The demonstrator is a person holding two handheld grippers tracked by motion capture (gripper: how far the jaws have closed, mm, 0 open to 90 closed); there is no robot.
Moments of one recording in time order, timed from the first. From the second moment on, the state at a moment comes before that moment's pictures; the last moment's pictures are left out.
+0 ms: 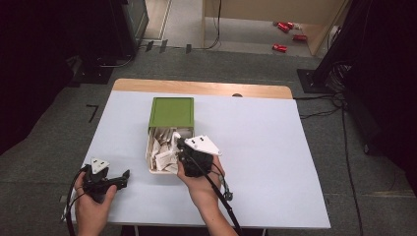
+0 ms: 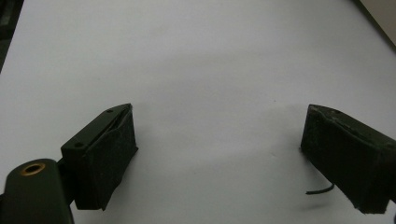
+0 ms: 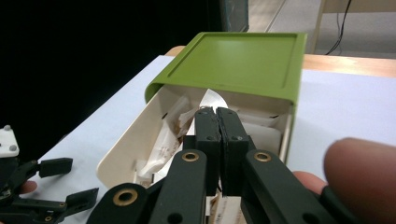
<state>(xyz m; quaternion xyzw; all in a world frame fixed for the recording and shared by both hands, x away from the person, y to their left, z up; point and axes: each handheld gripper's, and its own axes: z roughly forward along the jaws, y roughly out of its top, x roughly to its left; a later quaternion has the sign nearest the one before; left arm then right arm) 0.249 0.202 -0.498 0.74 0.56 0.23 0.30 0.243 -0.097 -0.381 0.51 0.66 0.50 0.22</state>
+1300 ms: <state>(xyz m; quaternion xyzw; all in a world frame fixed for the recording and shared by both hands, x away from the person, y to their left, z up) 0.249 0.202 -0.498 0.74 0.56 0.23 0.30 0.250 -0.174 -0.400 0.57 0.63 0.47 0.26</state>
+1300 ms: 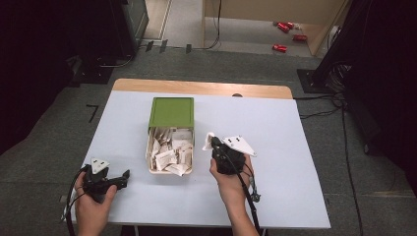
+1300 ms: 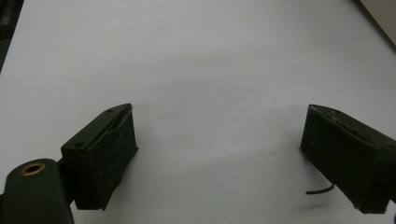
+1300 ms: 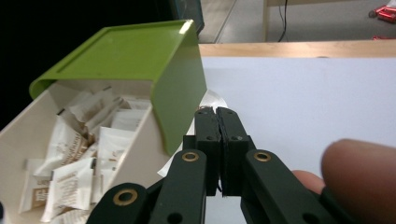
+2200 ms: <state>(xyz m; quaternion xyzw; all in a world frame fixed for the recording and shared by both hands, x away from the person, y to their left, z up) 0.249 0.202 -0.498 0.74 0.56 0.24 0.30 0.260 -0.207 -0.463 0.61 0.62 0.43 0.26</state>
